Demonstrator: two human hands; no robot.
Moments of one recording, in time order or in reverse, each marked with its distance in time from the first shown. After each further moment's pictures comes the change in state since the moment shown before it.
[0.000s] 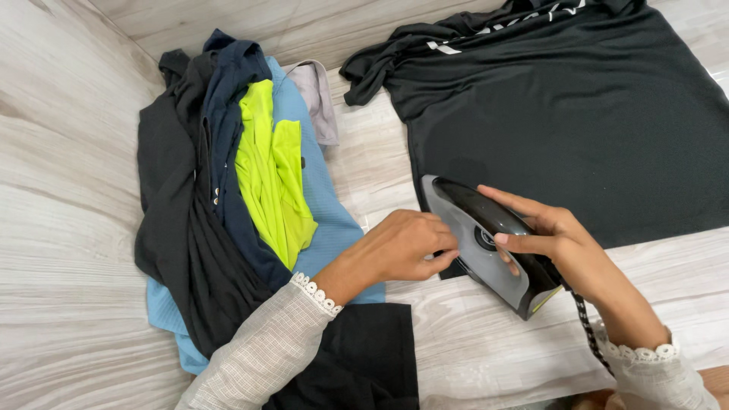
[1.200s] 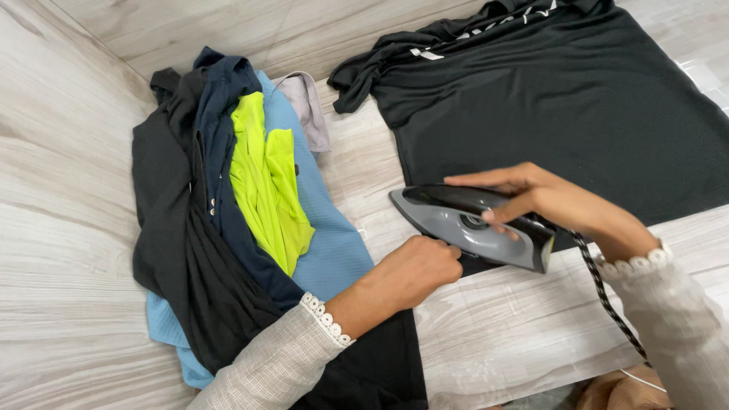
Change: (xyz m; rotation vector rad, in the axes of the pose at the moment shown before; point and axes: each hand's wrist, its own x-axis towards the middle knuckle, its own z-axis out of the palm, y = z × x) left_hand -0.007 0.017 0.038 0.386 -0.147 0.123; right_hand 0.044 -0.014 -0.024 -0.350 -0.231 -0.091
